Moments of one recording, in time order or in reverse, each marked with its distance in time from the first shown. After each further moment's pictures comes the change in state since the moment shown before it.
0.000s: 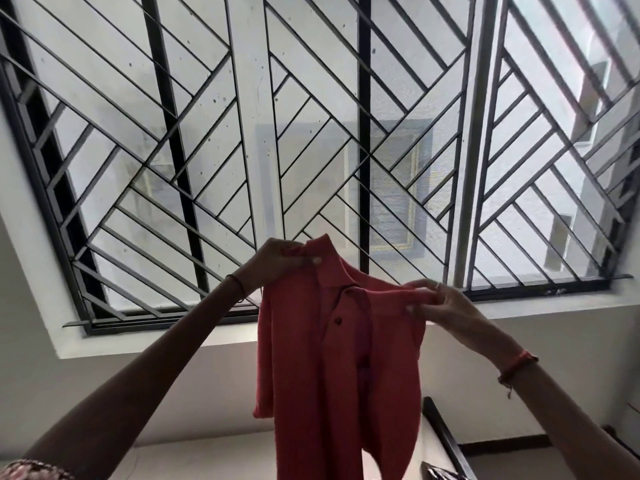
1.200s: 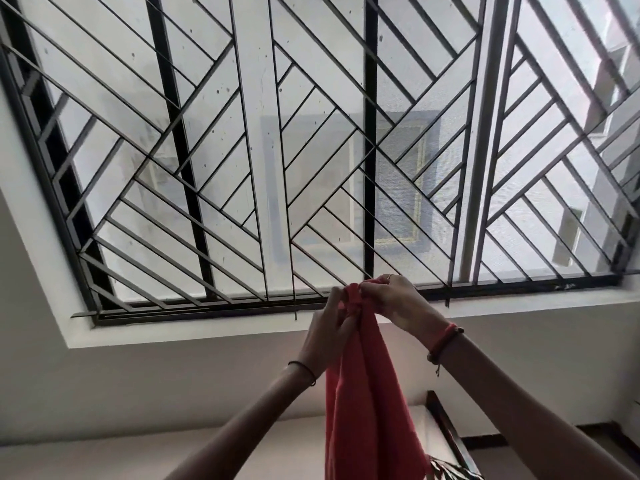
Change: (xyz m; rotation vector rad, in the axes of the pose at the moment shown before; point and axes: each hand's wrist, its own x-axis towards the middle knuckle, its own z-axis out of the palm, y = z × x) left_hand -0.048 -0.068 0.119 0.125 0.179 0.230; right_hand 0.042 -0.019 0.092 0.178 0.191 0.283
